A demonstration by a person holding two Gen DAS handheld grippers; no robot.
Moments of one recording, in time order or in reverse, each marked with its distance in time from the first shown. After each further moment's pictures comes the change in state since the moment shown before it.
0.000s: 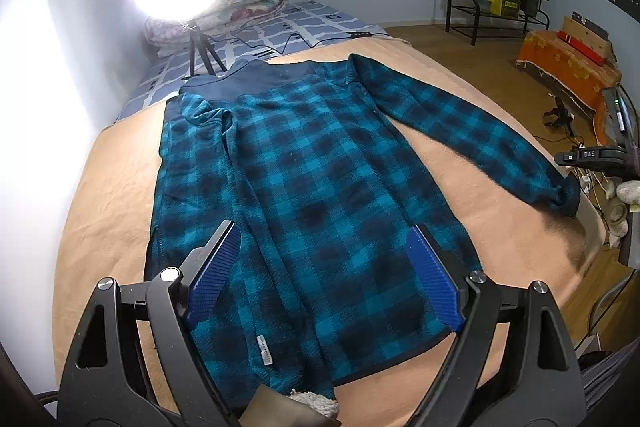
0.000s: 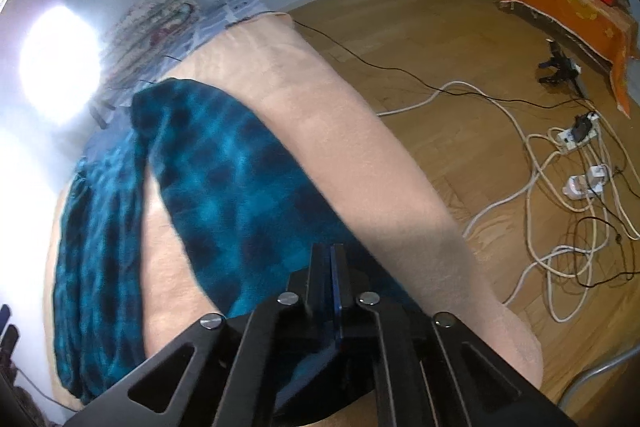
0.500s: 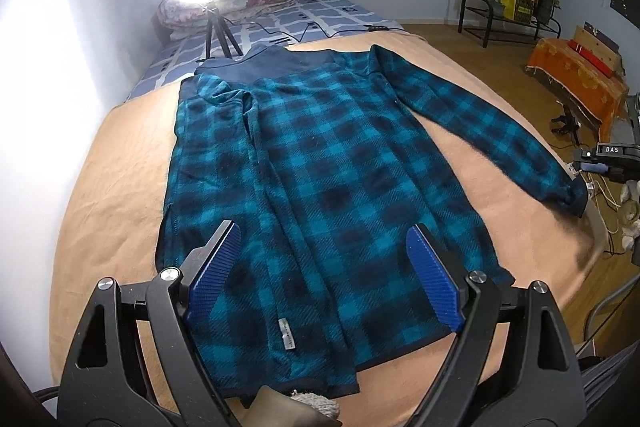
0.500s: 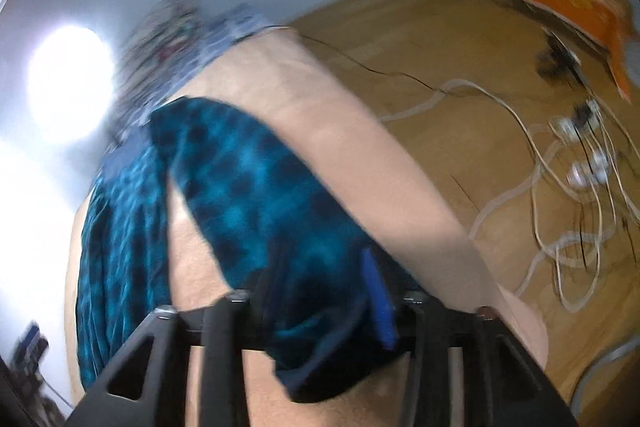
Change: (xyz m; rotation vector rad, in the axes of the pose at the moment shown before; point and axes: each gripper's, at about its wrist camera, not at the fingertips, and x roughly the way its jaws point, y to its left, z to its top) left arm -0.001 0.027 -0.015 -0.050 0.028 0.008; right arm -0.020 -0.013 -0.006 0.110 -0.007 0.029
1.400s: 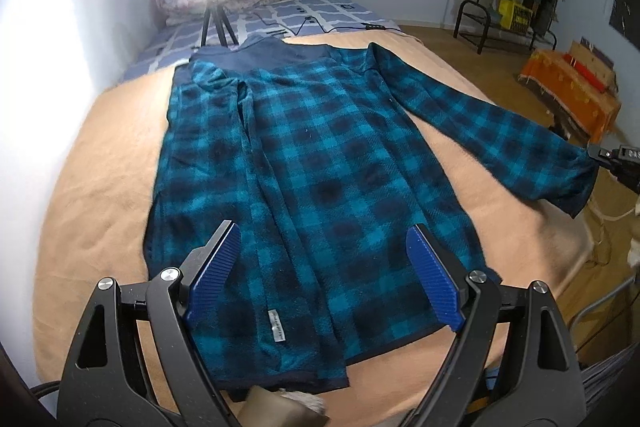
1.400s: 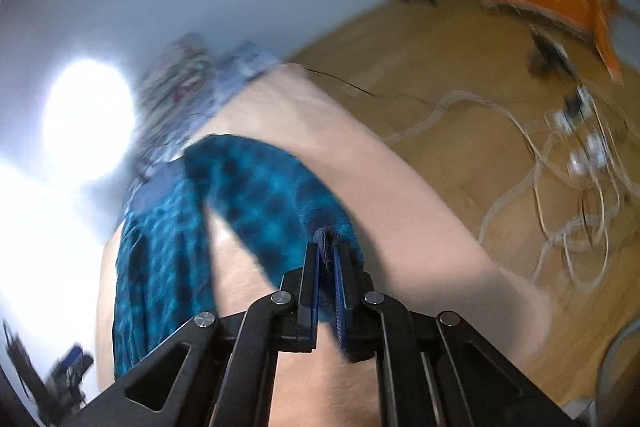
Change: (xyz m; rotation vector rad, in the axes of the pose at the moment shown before) left arm 0.000 0.014 -0.003 -0.073 0.025 -0.072; right arm -0.061 0.031 -0.018 -0.001 -0.143 0.099
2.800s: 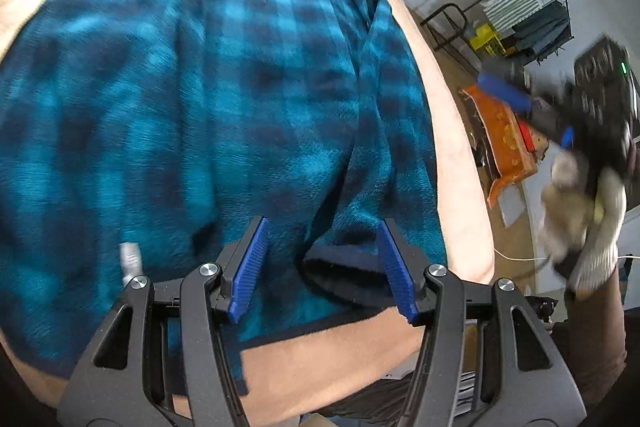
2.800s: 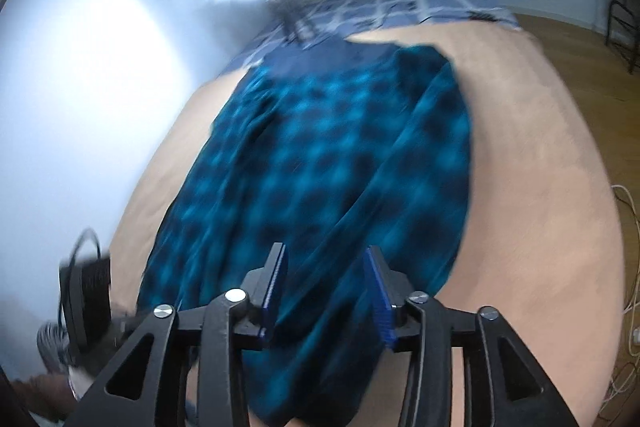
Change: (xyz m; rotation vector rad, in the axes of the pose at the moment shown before) left arm 0.093 0.012 -0.042 -0.385 0.280 -0.427; right arm 0.120 0.200 -0.005 -0.525 0.323 0.277
